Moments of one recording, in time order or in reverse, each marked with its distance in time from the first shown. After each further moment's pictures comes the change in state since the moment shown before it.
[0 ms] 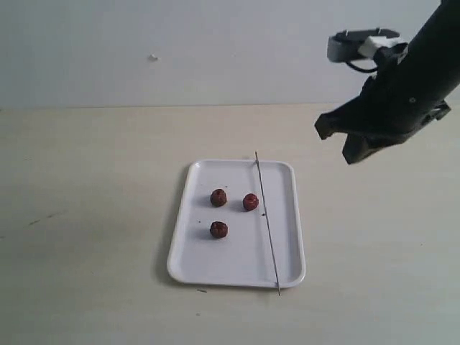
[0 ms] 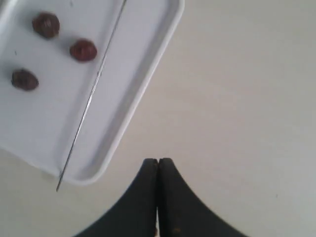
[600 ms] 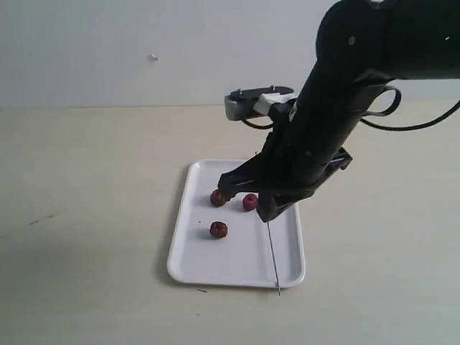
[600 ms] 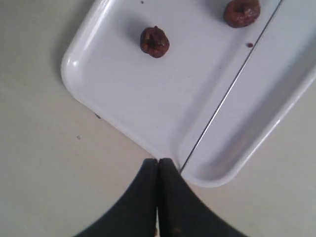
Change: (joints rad) left arm 0.000 0.000 0.000 0.000 0.000 0.000; right arm 0.302 0.121 -0.012 0.074 -0.023 0.119
